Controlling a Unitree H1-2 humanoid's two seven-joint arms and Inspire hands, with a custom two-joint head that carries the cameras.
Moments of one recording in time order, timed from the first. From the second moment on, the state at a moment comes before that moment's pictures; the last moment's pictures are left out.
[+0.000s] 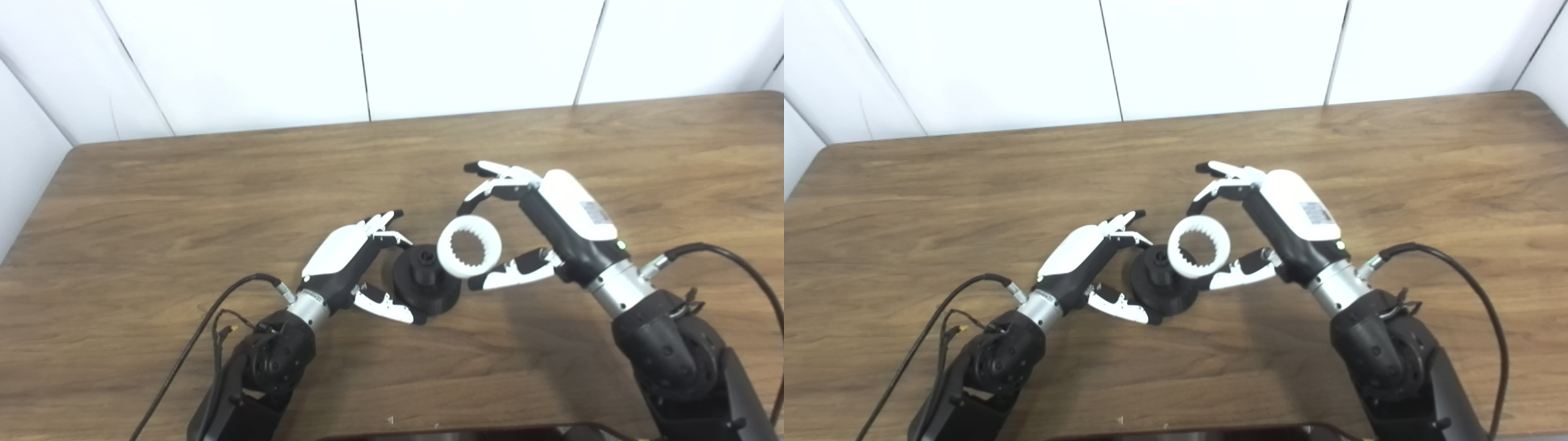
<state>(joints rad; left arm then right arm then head) -0.20 0.21 -0.37 -0.03 0.63 0.06 -0.22 -0.13 -0.28 0.25 -0.52 -0.64 0.14 0.30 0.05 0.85</state>
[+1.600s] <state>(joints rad) -0.20 0.20 -0.36 -0.04 0.65 0.07 -0.23 -0.18 -0.19 0.28 -0.43 -0.68 0.14 0.30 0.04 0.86</state>
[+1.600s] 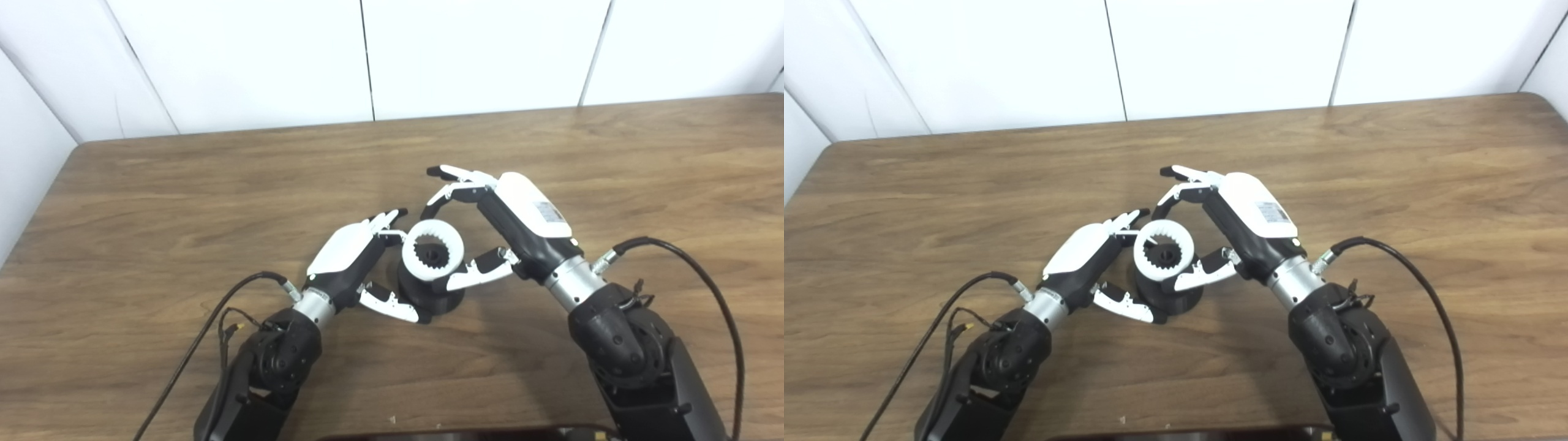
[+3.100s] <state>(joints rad) -0.19 0.19 -0.36 -0.07 0.67 0.11 -0.25 -0.21 -0.22 0.33 -0.32 -0.70 0.13 0.28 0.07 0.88</state>
